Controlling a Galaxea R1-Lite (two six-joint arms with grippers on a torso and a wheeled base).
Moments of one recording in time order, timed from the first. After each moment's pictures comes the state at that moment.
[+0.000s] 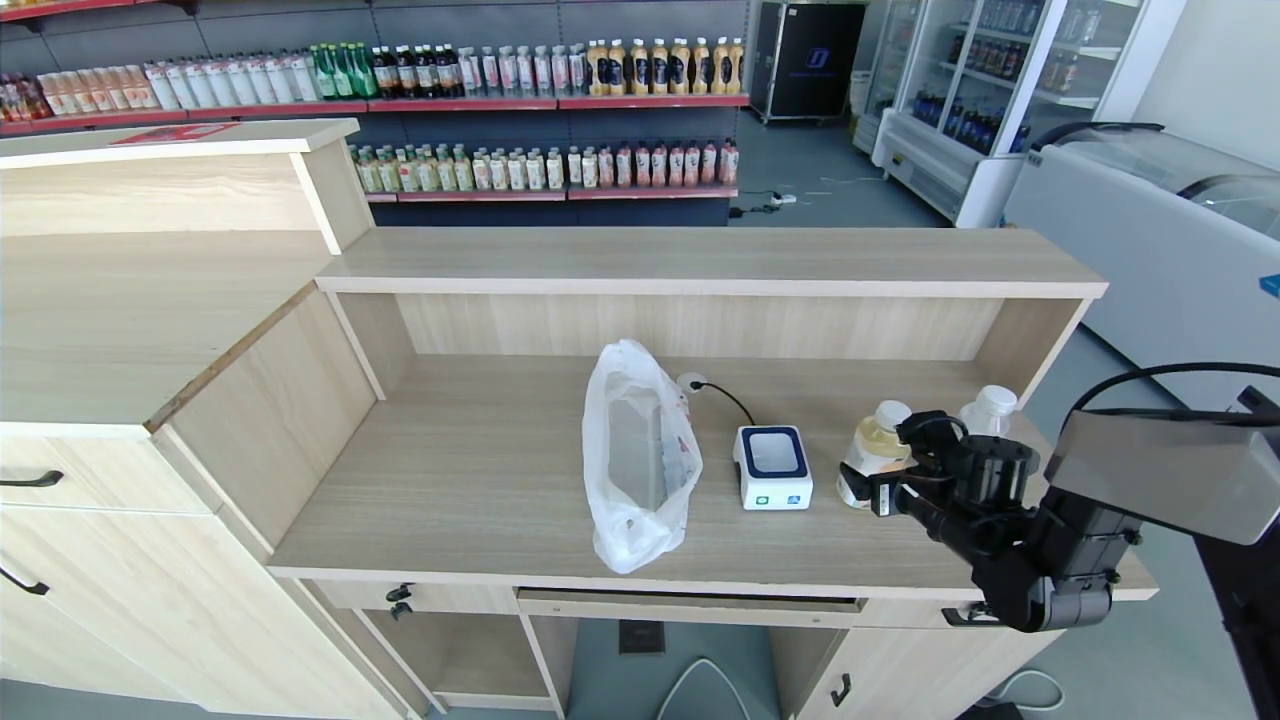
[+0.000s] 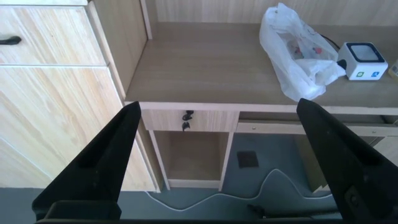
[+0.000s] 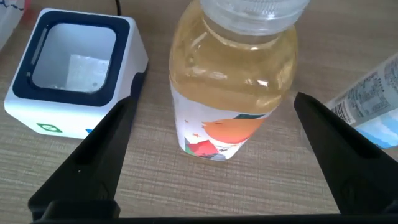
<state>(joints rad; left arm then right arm) 0.00 0.00 0.00 0.00 -0.03 0.00 0.09 2.47 -0.83 -1.41 0.01 -0.13</state>
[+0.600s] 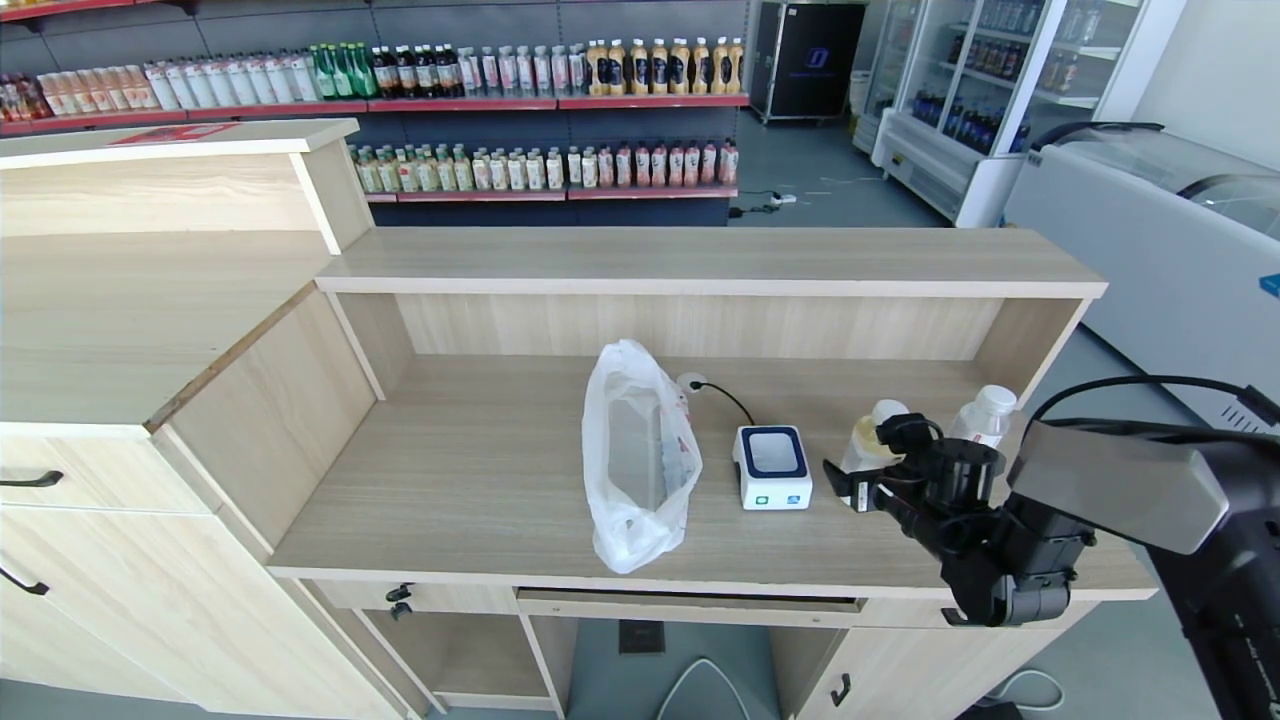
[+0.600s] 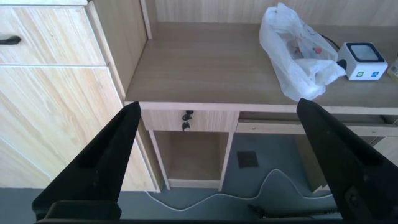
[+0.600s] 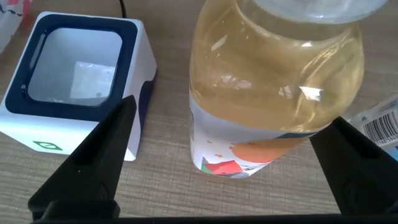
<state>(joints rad) 0.00 0.00 0.00 0.00 -0.03 0.00 0.12 2.56 -0.95 -1.41 -0.01 -0.10</state>
